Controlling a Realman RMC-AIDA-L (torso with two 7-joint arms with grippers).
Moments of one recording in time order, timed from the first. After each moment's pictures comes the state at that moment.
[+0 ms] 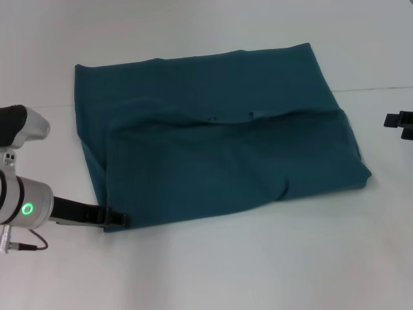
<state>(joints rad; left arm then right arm) -0.66 -2.15 -2.22 -0.88 -0.54 1.21 -2.53 0.51 1.87 -0.56 -0.73 -2.12 -1.29 2.35</state>
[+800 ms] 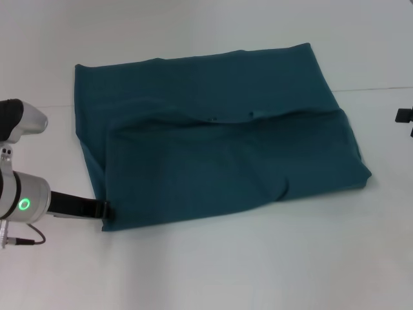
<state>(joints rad) -0.65 -2.16 -2.23 -0.91 -0.55 1.21 -2.51 0.51 1.82 -0.55 -0.74 -2.12 -1.38 2.44</state>
